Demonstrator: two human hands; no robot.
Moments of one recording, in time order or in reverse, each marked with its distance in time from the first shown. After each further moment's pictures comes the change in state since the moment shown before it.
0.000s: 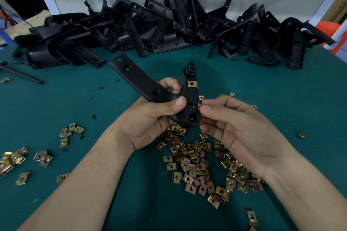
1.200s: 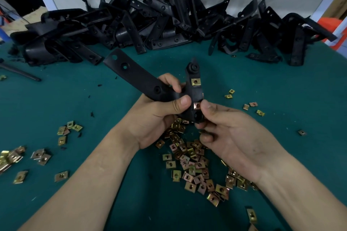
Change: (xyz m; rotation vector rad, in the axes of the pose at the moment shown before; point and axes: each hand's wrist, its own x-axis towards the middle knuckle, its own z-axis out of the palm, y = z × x) left_hand 0.004 -0.009 0.006 0.087 0.047 0.098; right_hand 0.003 0.015 0.005 0.054 0.084 0.140
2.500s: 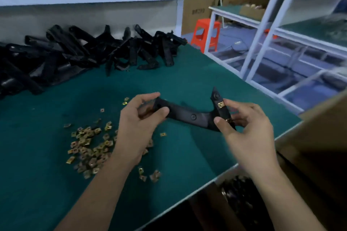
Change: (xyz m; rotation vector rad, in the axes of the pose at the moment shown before) left_hand -0.012 -0.040 0.191 0.424 0.102 0.001; right_hand -0.220 -0.025 -0.117 -0.824 1.118 -0.640
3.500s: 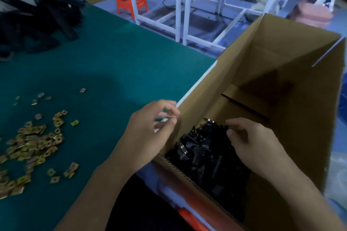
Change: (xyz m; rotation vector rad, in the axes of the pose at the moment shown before) left_hand -0.083 -0.042 0.142 0.358 -0.717 0.148; right_hand -0.110 0.107 -0.167 -0.434 -0.190 0.533
